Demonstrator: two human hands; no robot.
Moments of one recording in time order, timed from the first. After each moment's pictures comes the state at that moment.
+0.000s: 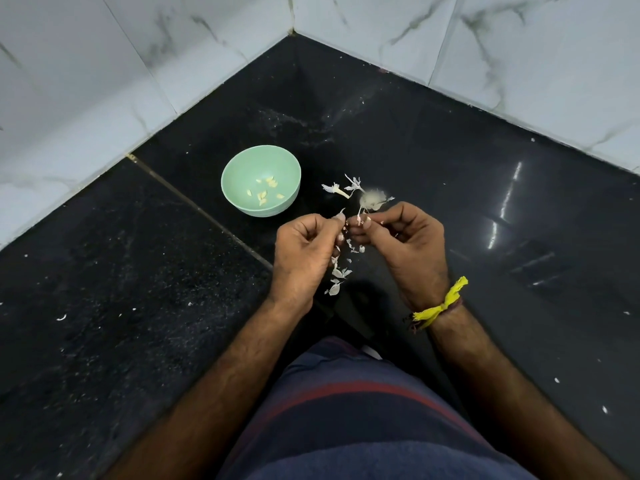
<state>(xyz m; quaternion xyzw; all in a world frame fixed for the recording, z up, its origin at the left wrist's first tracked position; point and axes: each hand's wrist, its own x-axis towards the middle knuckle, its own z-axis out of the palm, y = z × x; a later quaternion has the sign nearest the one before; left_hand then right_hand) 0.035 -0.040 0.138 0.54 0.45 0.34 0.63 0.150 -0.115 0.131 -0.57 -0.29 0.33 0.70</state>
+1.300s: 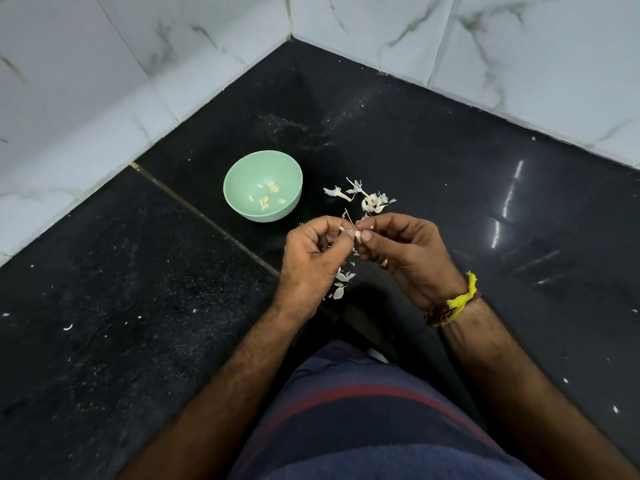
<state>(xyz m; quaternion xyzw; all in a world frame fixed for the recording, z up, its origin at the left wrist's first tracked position) 0.031 -0.039 0.130 0.60 0.34 0.35 0.63 0.161 -0.114 0.130 -0.48 -0.25 0.49 0.69</state>
